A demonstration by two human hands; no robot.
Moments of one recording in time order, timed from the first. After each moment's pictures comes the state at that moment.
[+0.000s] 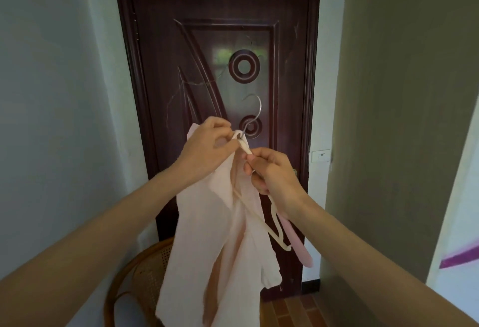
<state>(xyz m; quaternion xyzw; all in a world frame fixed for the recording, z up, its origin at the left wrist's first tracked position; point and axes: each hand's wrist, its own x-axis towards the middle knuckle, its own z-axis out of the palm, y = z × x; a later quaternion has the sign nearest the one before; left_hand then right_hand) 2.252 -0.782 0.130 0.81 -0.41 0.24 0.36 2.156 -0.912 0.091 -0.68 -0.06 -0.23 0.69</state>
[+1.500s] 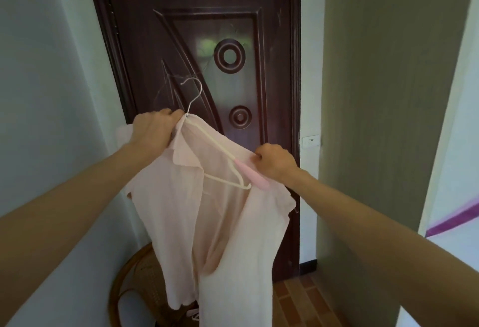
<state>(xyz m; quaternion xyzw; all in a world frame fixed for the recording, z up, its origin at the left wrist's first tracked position) 2.326 -0.727 0.143 0.86 -0.28 0.43 -0.06 2.217 -0.963 0.072 -0.96 0.14 -0.20 0.15</state>
